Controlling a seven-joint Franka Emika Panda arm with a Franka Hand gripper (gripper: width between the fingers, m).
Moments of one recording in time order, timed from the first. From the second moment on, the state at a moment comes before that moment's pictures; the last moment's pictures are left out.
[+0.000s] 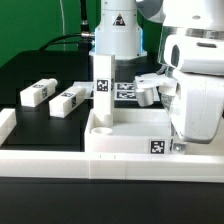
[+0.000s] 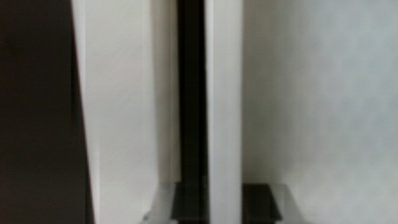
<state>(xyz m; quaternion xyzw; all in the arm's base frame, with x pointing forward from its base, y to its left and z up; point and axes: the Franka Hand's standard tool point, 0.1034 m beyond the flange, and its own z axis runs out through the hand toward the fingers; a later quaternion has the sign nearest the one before) 0.643 0.052 0.026 0.72 0.68 0.02 0.09</state>
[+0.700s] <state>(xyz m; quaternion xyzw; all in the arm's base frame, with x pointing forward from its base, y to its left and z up) 0.627 0.052 0.064 0.72 0.68 -0.02 0.07</state>
